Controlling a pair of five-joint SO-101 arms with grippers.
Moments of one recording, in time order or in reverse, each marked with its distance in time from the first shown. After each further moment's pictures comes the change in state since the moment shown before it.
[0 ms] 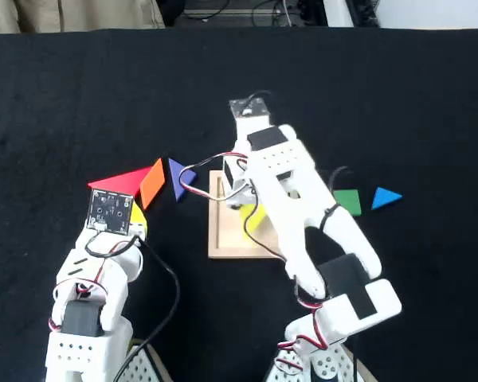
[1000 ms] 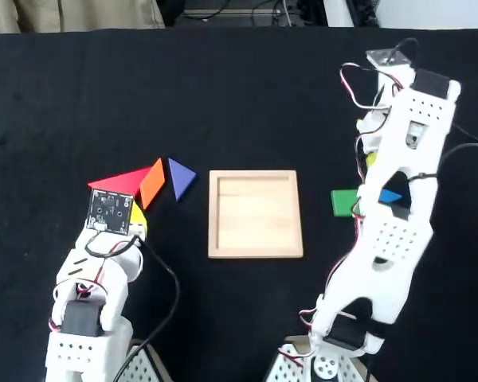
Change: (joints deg) left arm 0.0 0.0 0.0 0.0 0.0; right arm 39.9 33.4 -59.8 23.8 38.4
